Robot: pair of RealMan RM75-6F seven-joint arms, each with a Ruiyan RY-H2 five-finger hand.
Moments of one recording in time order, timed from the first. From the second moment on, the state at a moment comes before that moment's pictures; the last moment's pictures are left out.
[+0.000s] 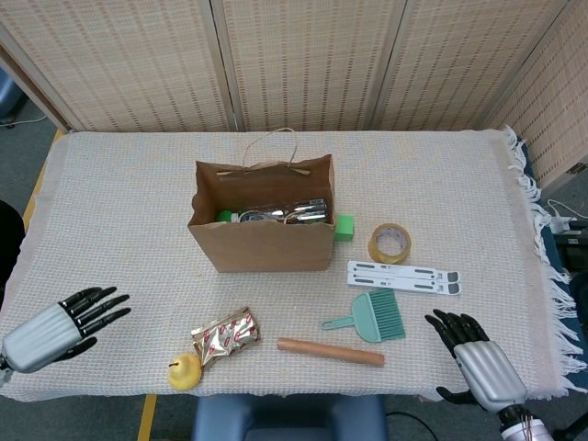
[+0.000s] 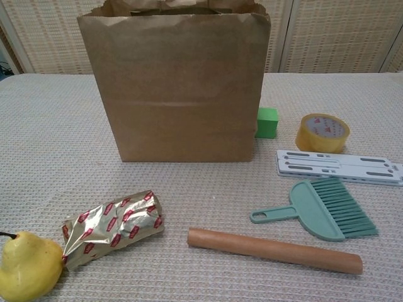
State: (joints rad) left arm -0.37 -1.16 0.19 -0.82 2.11 1.80 -0.37; right arm 0.08 -0.86 -0.15 -2.23 -1.55 1.23 -0.33
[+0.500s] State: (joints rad) left arm -0.32 -1.21 0.29 -0.97 2.19 1.81 -0.29; right arm 0.08 -0.87 -0.16 -2.23 -1.55 1.22 -0.35
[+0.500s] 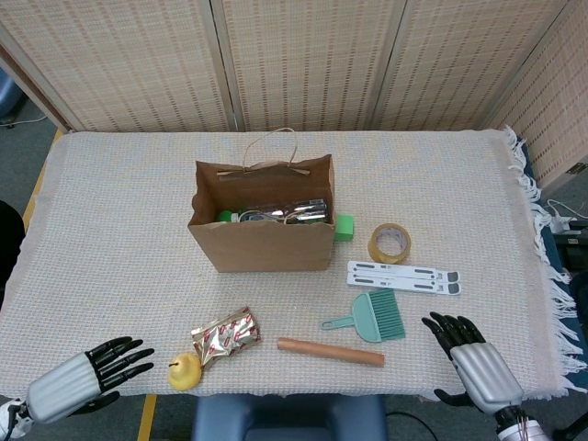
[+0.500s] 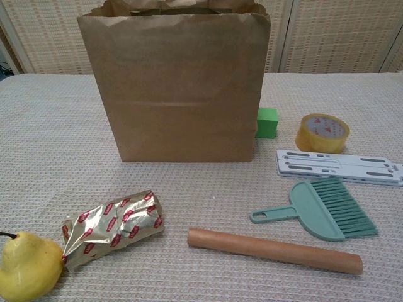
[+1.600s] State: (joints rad) left arm -0.38 -1.32 0.30 -1.33 2.13 1.43 -0.02; right arm 0.10 -0.85 -0.16 -2.23 -1.55 1.20 -0.30
